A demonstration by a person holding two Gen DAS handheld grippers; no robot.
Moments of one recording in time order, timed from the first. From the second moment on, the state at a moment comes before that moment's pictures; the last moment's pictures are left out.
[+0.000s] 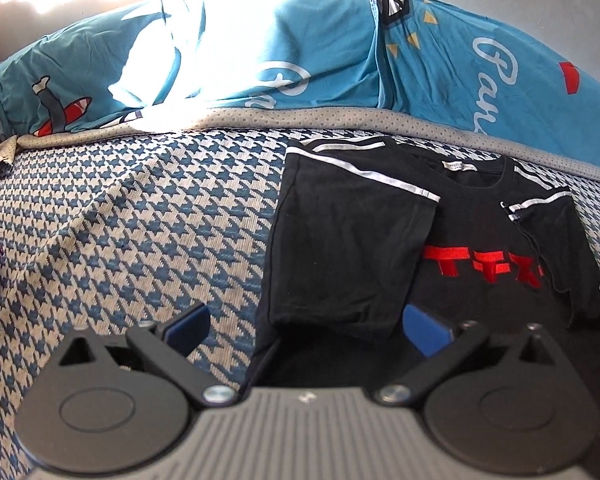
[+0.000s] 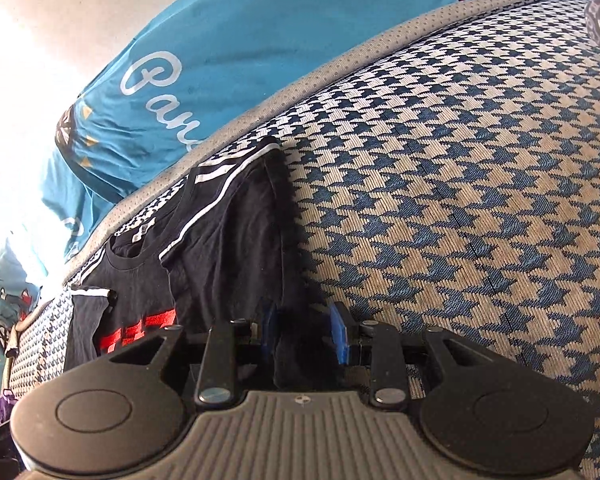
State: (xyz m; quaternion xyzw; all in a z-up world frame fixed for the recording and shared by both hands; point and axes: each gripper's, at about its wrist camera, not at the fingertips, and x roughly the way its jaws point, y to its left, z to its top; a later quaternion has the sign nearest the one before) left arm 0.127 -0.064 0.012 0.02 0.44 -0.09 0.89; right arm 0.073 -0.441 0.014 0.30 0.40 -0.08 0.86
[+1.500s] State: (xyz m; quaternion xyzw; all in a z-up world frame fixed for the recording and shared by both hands) left arm 0.142 -0.061 -0.012 0.02 0.47 -0.08 0.88; right arm 0.088 -0.368 0.047 0.24 0.30 -0.01 0.92
